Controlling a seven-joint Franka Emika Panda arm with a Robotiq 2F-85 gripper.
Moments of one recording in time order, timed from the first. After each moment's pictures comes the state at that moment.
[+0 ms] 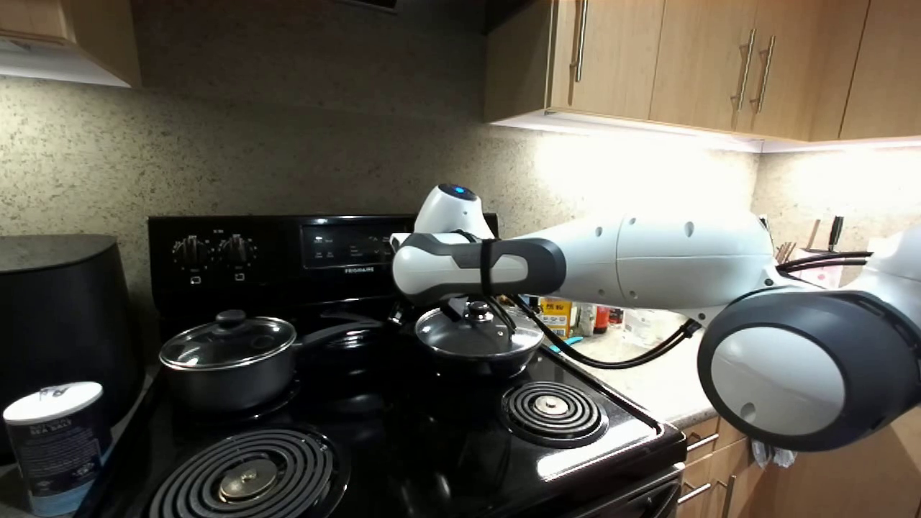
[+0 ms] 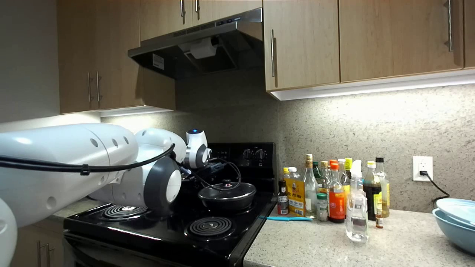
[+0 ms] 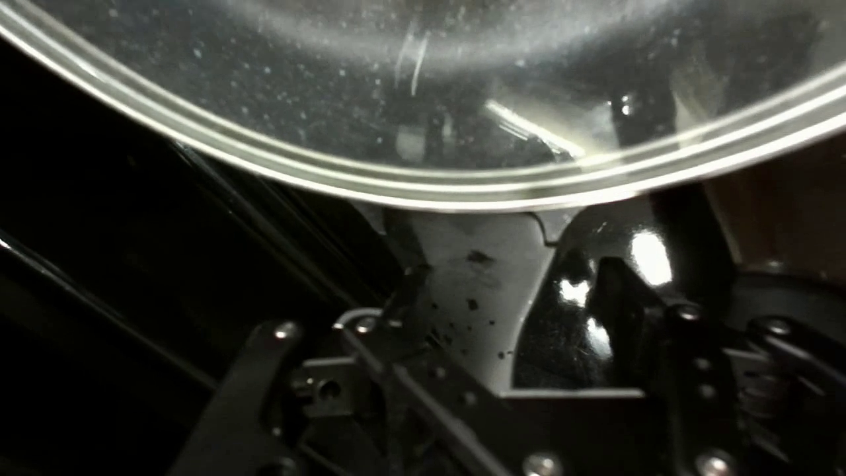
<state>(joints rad) 0.27 1.38 0.13 -0.37 -0.10 2.31 -0.68</state>
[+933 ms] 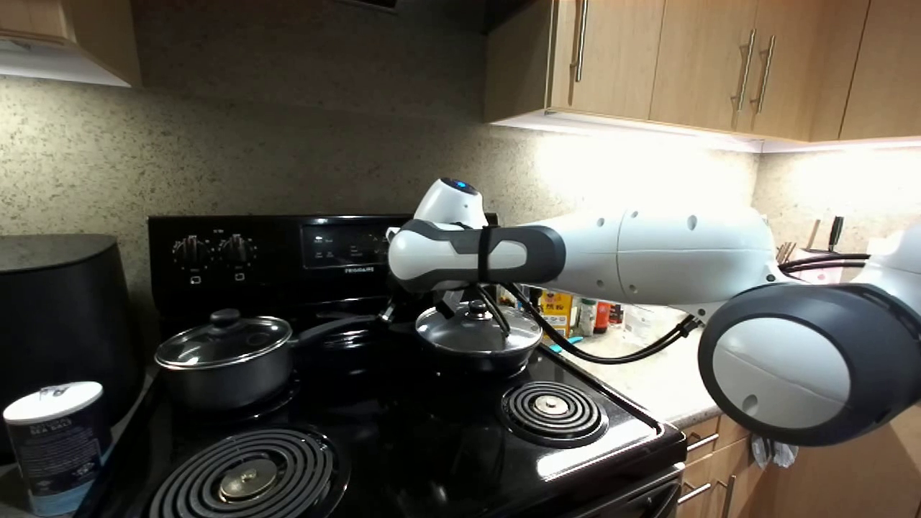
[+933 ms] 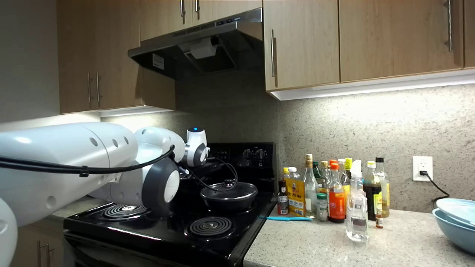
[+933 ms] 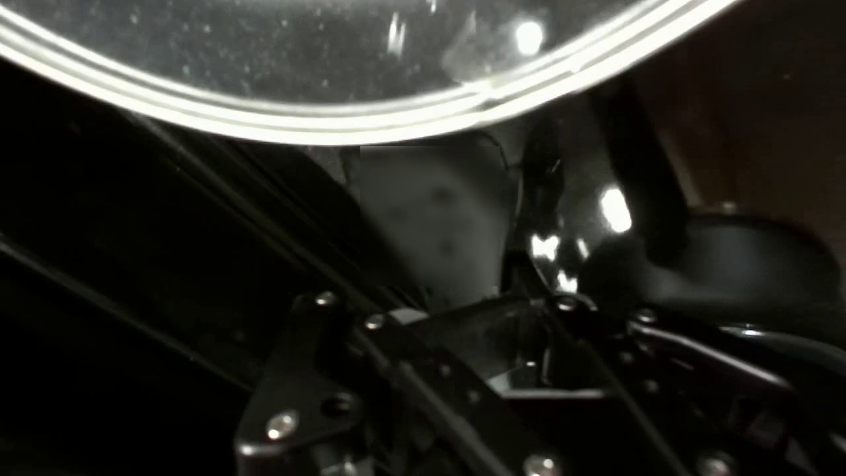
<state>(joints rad) 0.28 1.38 0.17 -0.36 -0.04 2.30 -0.70</state>
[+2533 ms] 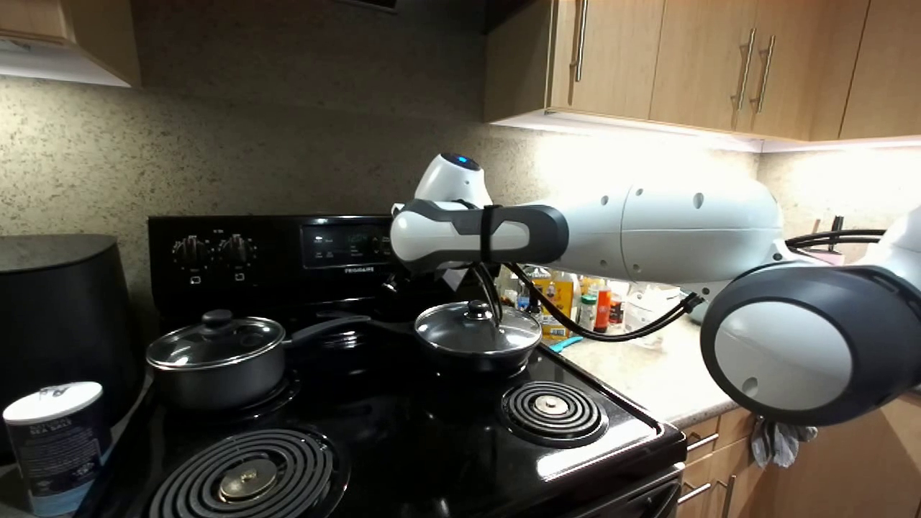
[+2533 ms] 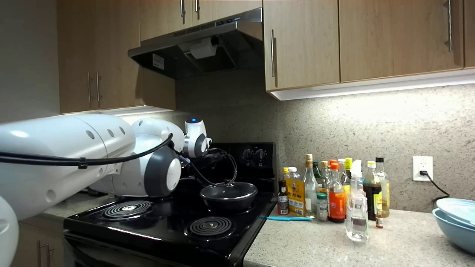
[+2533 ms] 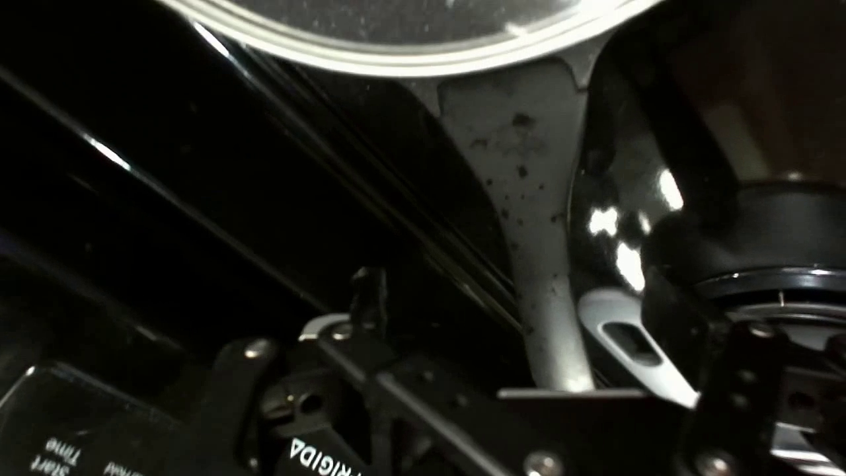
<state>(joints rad) 0.28 1.32 0.09 -0.37 -0.05 2.30 -0.60</state>
